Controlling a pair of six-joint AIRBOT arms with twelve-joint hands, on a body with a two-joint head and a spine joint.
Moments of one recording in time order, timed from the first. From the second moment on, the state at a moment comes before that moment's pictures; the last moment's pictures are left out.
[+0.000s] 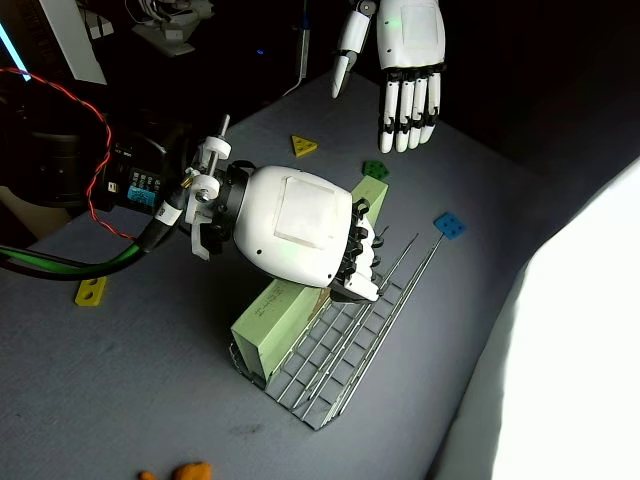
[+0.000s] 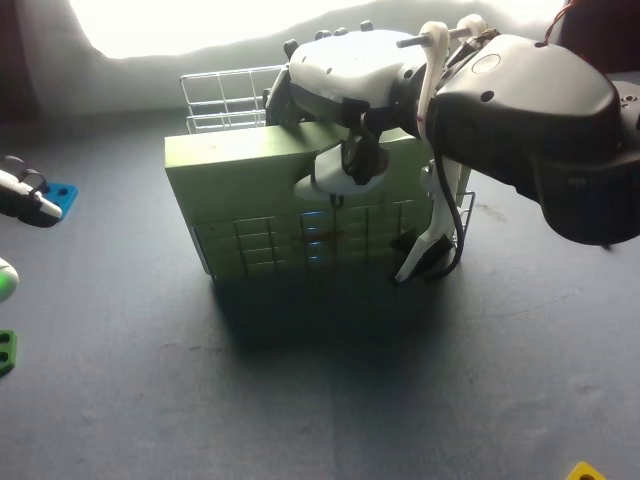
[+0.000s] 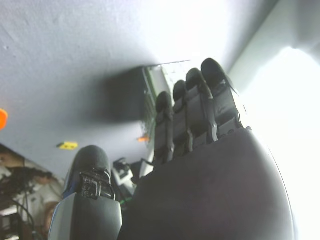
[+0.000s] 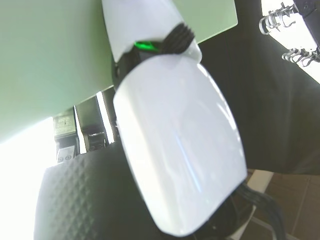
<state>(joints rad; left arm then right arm) -0.04 -0.54 1.04 2.90 -0.83 -1.73 -0.15 -1.41 1.19 1.36 0.38 -2.13</state>
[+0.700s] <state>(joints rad) -0.04 -0.54 1.04 2.90 -0.83 -1.73 -0.15 -1.41 1.19 1.36 0.38 -2.13</state>
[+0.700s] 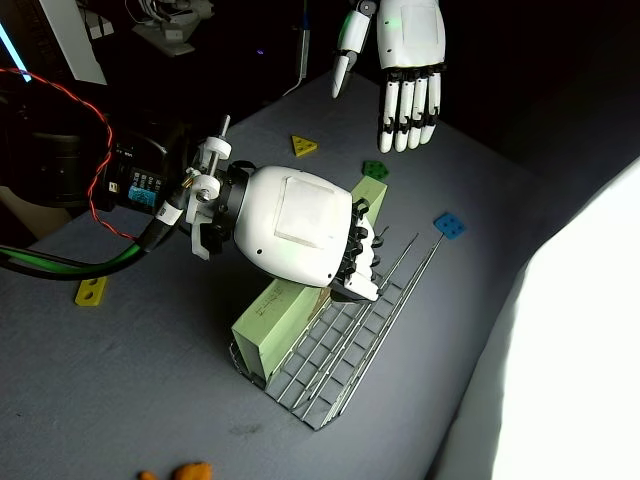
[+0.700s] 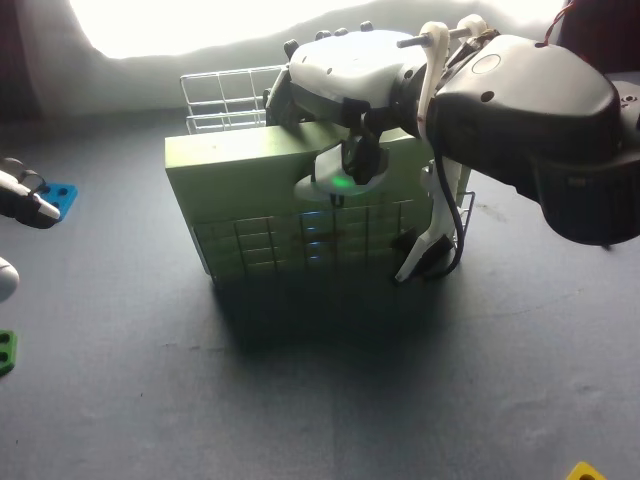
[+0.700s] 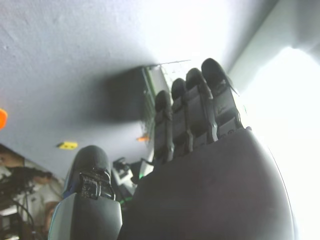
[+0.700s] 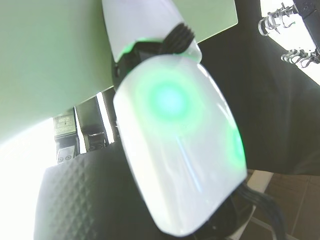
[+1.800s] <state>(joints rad) -0.04 -0.54 1.04 2.91 -0.83 -1.73 -0.15 -1.41 1.19 1.35 0.39 -2.11</state>
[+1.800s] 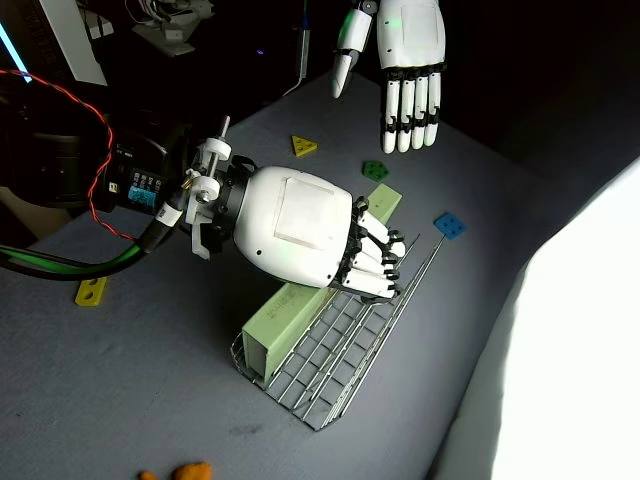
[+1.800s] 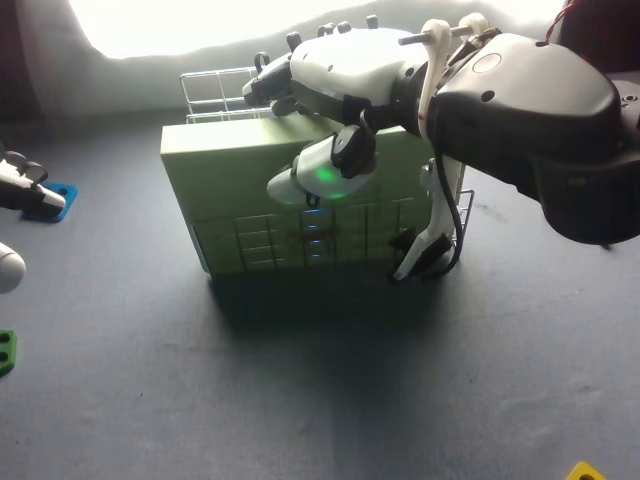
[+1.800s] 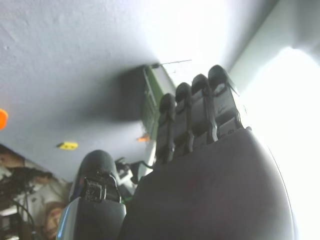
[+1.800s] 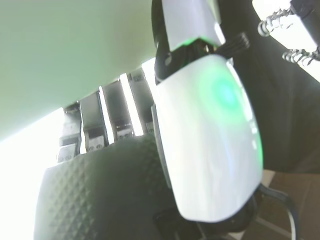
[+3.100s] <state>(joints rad) -0.06 -0.54 1.03 2.91 -0.83 -1.73 -0.09 -0.79 0.76 0.79 0.34 -1.75</state>
